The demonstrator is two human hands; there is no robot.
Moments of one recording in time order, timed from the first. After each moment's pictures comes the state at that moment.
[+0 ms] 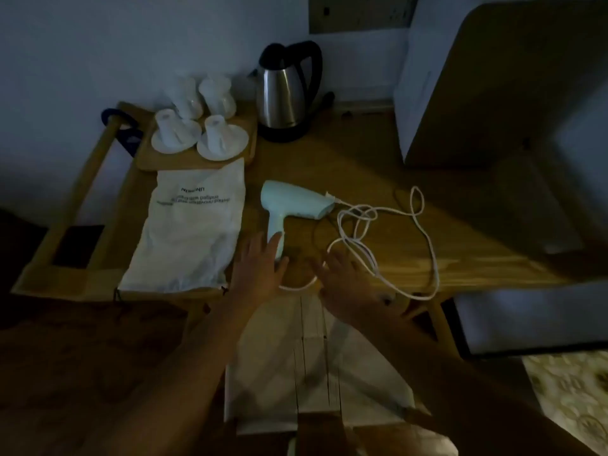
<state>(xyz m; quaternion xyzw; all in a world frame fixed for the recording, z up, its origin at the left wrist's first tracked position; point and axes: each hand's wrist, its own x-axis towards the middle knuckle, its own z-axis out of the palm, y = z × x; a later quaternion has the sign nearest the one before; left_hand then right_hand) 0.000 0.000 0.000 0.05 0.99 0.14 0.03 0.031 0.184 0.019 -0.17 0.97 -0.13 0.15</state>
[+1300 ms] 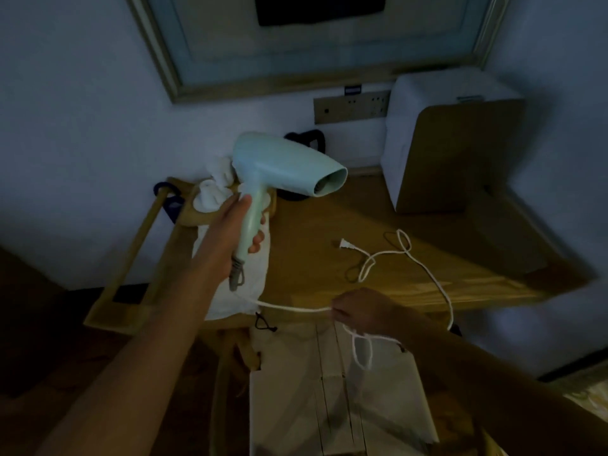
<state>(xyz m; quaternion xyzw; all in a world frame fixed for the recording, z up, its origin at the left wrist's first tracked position) 0.037 -0.047 0.225 -0.09 0.67 0.74 0.03 0.079 0.181 0.108 -0.31 0.93 -0.14 0.16</state>
